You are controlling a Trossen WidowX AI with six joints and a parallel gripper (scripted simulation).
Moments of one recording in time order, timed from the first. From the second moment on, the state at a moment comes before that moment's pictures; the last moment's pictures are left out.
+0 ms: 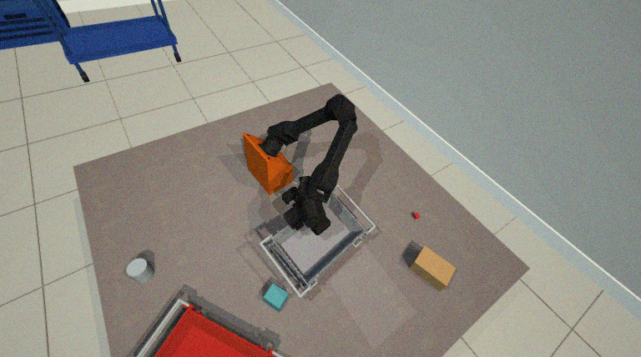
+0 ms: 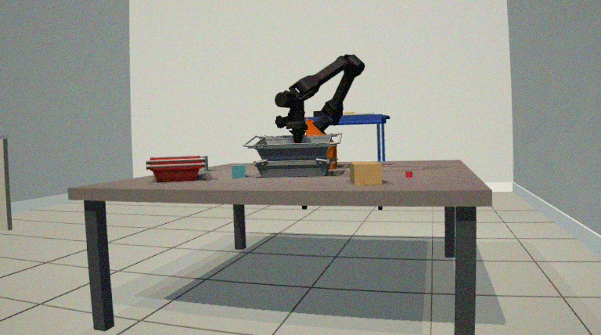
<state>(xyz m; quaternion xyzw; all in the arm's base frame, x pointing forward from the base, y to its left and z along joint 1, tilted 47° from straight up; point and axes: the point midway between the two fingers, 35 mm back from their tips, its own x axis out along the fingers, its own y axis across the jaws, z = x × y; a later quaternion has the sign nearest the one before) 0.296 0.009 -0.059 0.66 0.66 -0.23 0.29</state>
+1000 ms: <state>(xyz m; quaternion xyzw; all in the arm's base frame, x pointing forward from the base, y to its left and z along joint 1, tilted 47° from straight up) 0.296 0.009 -0.059 0.66 0.66 -0.23 0.29</state>
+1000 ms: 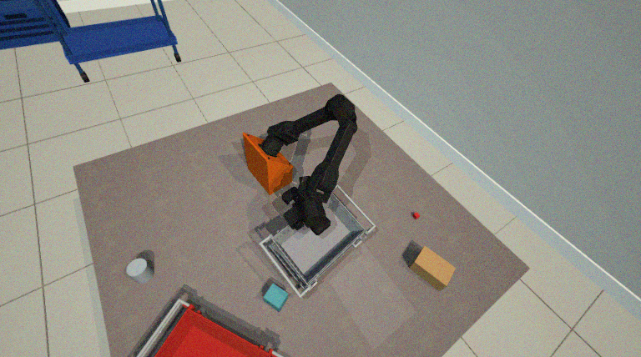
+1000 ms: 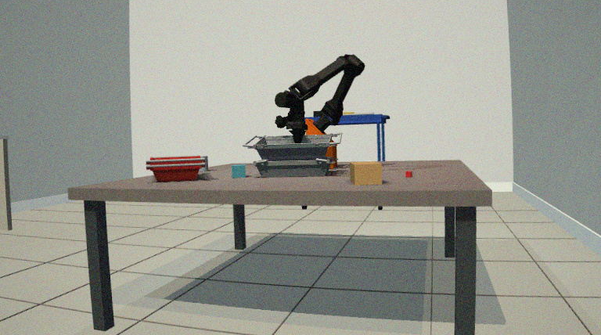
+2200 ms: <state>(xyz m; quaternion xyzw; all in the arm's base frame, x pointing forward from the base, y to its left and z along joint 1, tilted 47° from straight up) 0.295 0.014 -0.065 0.66 0.66 -0.23 0.29</state>
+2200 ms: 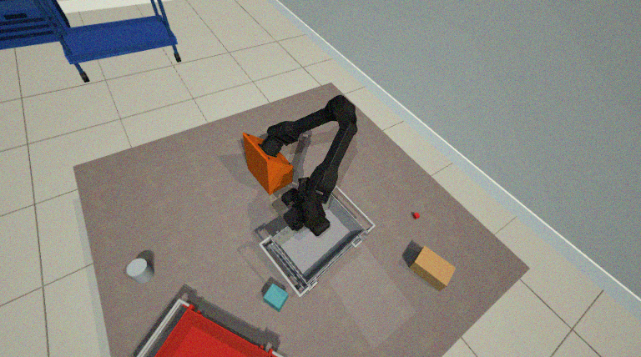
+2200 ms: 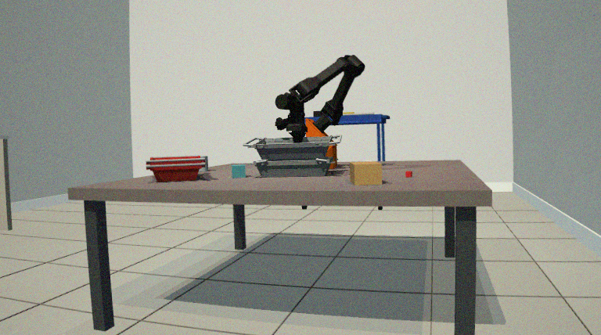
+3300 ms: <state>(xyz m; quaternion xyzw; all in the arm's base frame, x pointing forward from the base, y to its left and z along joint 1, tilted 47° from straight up) 0.295 0.015 -0.066 0.66 0.66 -0.23 0.29</state>
